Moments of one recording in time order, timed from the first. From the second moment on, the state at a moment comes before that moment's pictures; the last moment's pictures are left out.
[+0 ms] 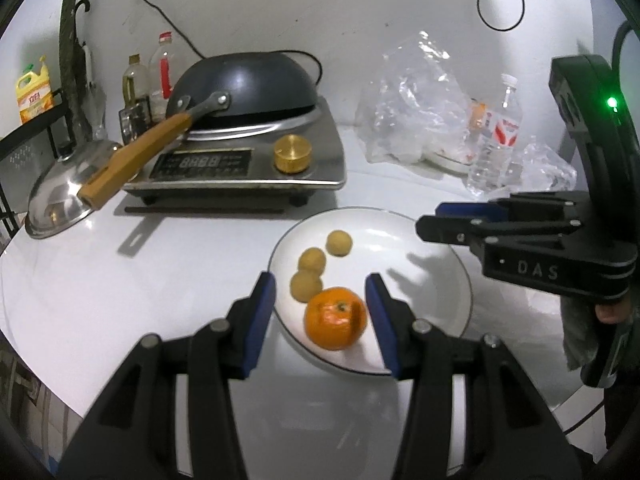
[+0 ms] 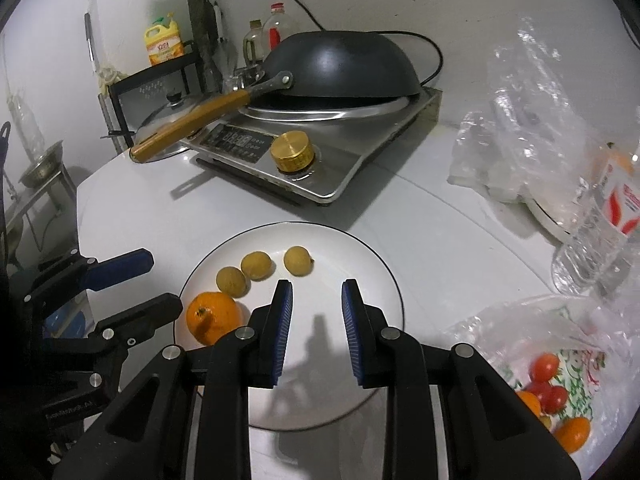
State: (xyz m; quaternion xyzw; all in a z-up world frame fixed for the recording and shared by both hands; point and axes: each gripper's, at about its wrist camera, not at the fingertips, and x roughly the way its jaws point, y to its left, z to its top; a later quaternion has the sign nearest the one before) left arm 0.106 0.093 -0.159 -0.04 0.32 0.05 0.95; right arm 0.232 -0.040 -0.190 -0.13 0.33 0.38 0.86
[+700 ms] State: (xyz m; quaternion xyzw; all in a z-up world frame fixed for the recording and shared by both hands) left arm 0.101 0.048 -0.150 -0.03 0.31 0.03 0.95; right arm 0.204 -0.099 -0.180 -0.11 0.31 0.37 0.87
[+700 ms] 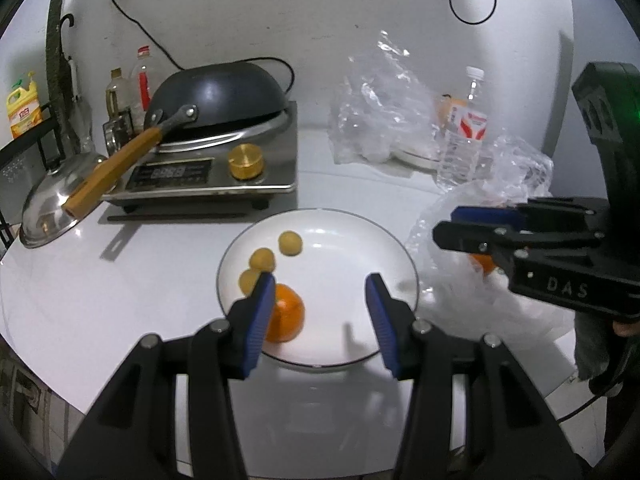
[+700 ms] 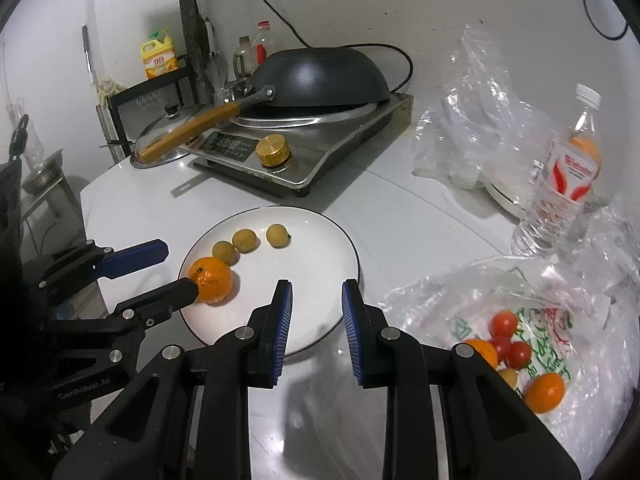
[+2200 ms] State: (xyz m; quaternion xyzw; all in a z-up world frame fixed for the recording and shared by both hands) left arm 0.109 -0.070 -0.132 0.04 0.31 -0.03 0.95; right arm 0.198 -0.244 -0.180 -0.04 0.29 0.33 0.90
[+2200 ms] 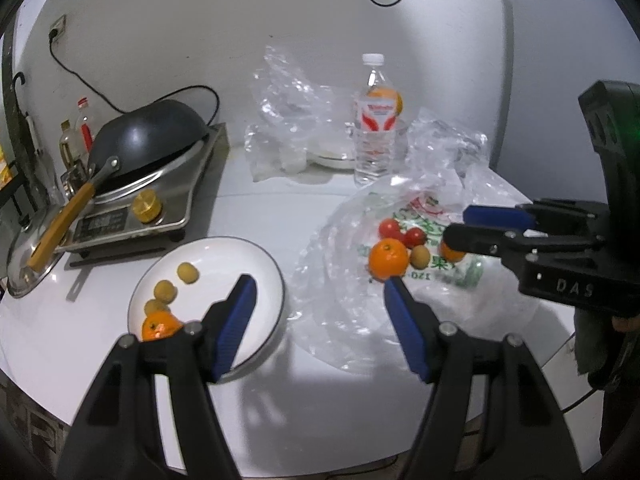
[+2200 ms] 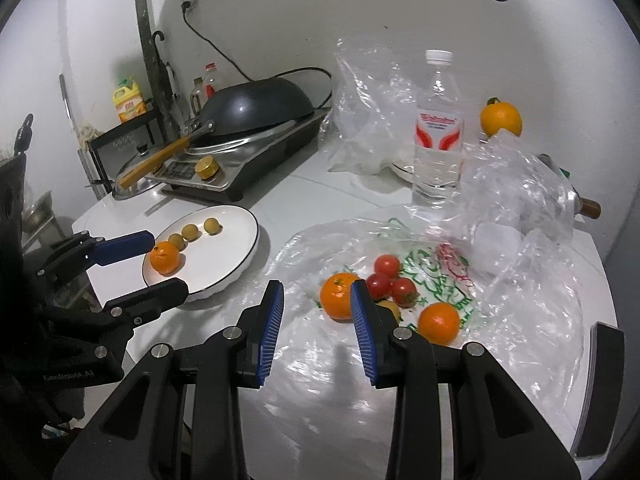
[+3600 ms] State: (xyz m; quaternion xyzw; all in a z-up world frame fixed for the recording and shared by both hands) left arm 0.189 -0.127 -0.166 0.05 0.35 -0.07 0.93; right arm 0.266 -0.311 -0.212 0.00 0.33 0.30 0.89
